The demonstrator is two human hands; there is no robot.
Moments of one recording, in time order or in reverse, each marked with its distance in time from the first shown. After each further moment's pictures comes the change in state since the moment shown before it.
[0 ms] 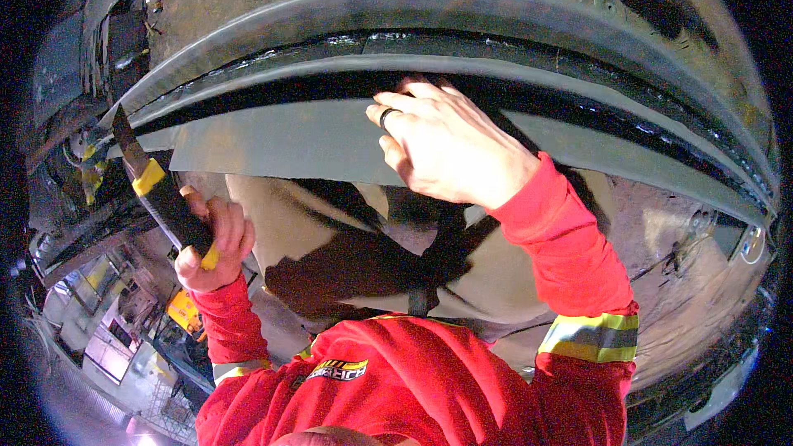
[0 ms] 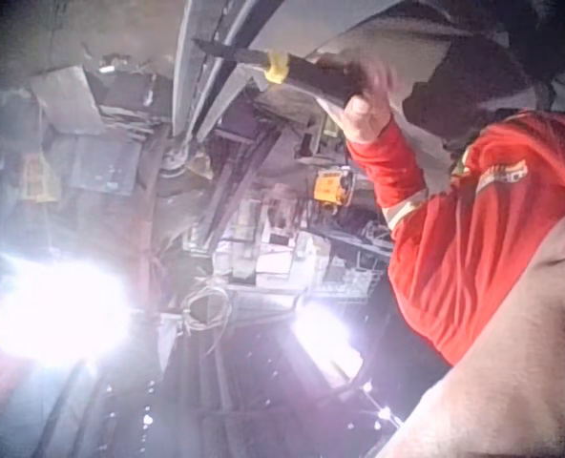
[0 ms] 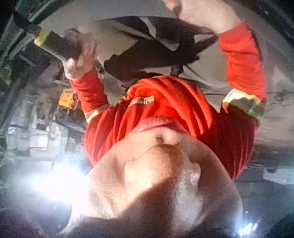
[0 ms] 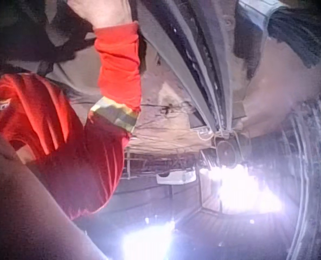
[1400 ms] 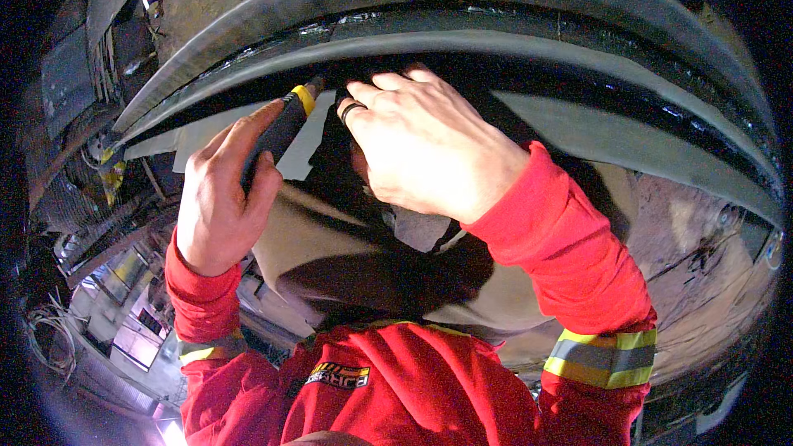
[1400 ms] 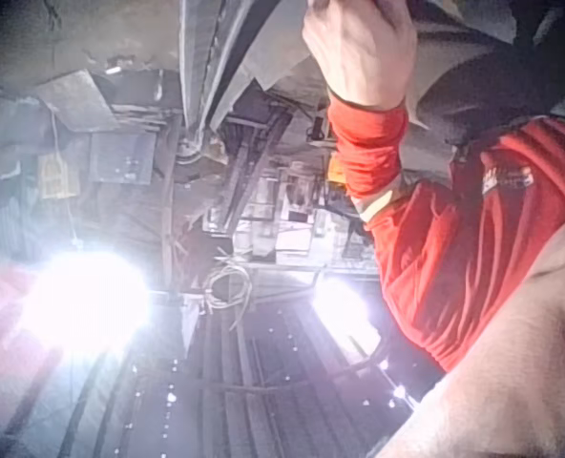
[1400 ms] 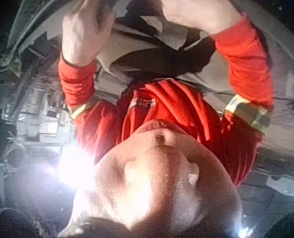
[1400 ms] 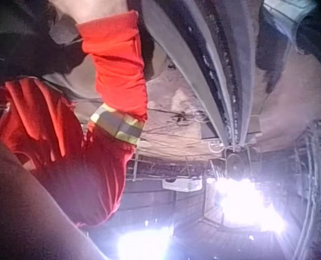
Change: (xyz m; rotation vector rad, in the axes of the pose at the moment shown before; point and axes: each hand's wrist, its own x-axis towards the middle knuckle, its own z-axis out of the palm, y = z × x) left_hand 0.101 -0.014 0.093 1.808 -0.223 0.022; right_hand -0.010 0.006 0.006 -0.026 0.096 -0.009
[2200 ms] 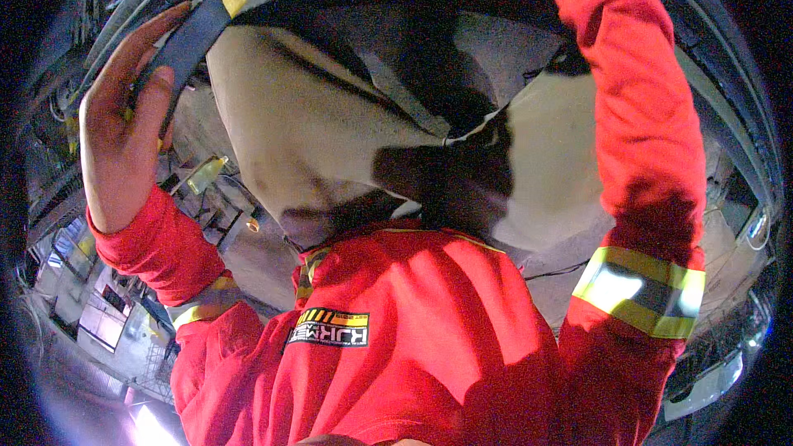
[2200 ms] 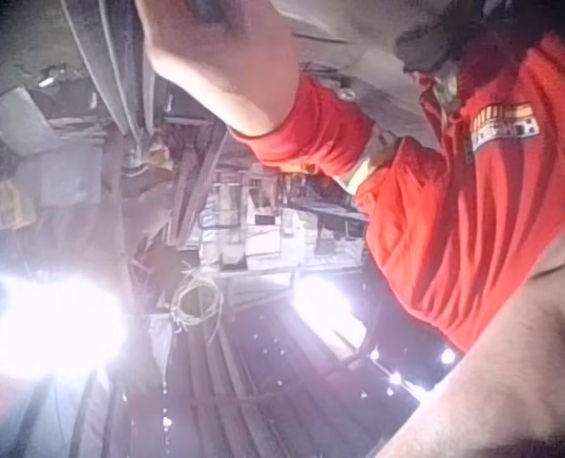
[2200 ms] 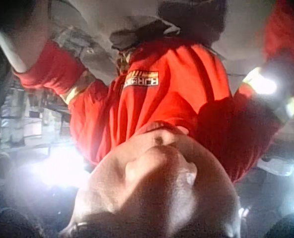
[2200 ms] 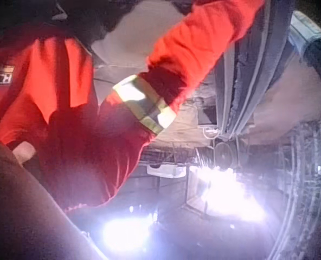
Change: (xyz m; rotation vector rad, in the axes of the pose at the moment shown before) left_hand -0.146 -0.019 -0.043 -0.172 0.088 -0.201; right_hand 0.036 -0.066 -0.038 0.042 -0.462 0.290
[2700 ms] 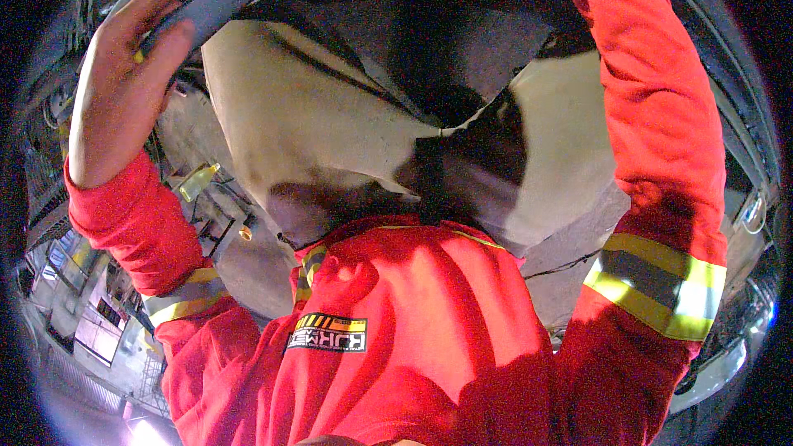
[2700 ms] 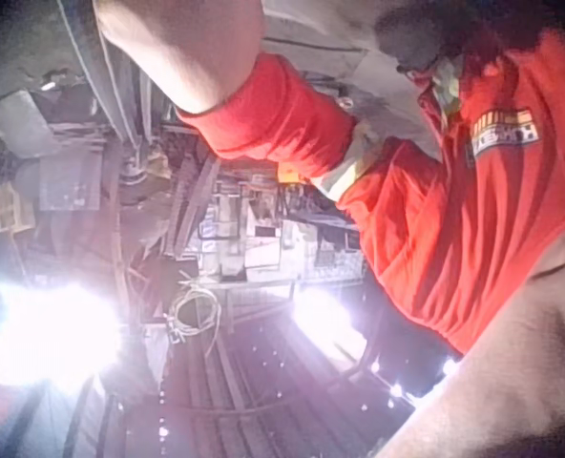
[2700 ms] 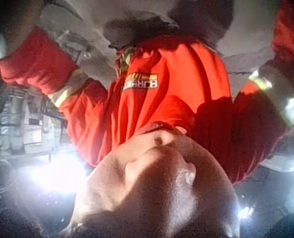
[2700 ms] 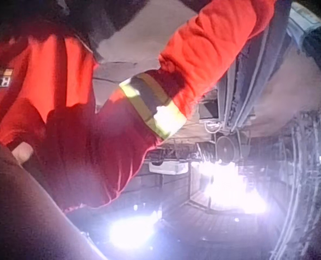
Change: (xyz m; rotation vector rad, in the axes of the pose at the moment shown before) left_hand -0.003 -0.004 0.011 0.070 -0.110 0.072; right_hand -0.006 0.001 0.018 -0.077 -0.083 -0.106
